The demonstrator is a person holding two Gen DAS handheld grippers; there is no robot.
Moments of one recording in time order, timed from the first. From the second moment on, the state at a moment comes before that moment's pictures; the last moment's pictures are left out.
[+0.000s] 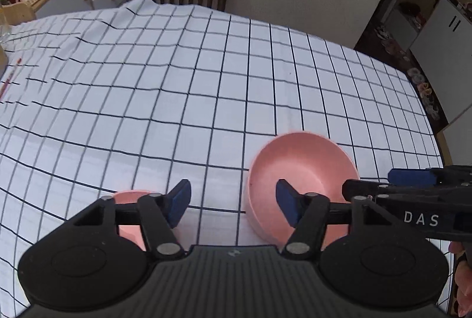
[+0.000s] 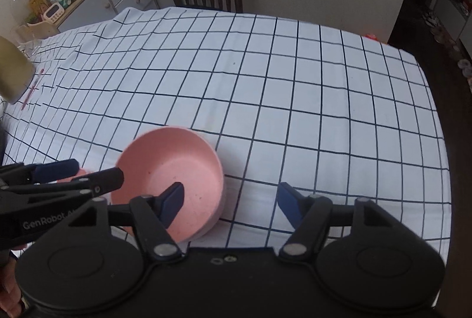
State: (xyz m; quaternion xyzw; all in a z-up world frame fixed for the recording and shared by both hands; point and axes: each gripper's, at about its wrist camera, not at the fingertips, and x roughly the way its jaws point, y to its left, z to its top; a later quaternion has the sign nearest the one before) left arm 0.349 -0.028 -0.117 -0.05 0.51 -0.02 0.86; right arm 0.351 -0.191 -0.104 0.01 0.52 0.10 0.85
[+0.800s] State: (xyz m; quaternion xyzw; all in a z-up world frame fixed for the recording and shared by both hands) left arm 0.340 -0.038 -0.127 -0.04 0.53 -0.05 0.85; right arm 0.344 -0.181 -0.116 0.01 0.54 0.12 0.83
